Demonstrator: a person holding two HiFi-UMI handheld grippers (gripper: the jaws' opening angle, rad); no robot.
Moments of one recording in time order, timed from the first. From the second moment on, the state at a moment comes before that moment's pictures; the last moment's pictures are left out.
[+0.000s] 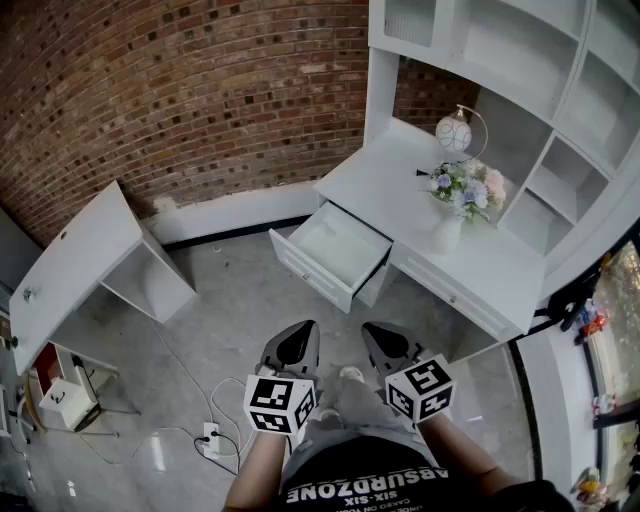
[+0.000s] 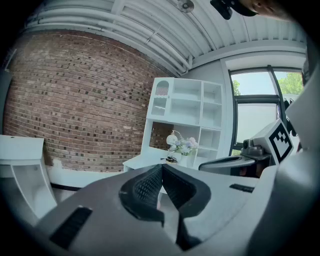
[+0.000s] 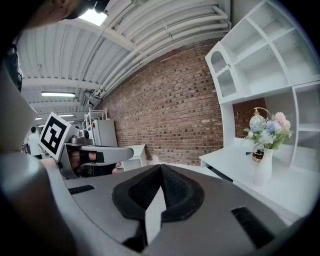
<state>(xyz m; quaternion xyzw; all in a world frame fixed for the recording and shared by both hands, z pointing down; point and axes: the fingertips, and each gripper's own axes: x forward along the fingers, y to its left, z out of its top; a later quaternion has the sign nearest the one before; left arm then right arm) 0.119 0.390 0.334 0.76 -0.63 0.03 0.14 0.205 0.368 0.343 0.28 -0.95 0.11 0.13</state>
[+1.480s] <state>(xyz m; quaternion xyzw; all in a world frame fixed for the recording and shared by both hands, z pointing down) 0.014 0.112 0.355 0.77 -0.61 0.08 0.15 0.105 0.070 0.358 0.30 -0.94 0.10 0.13</state>
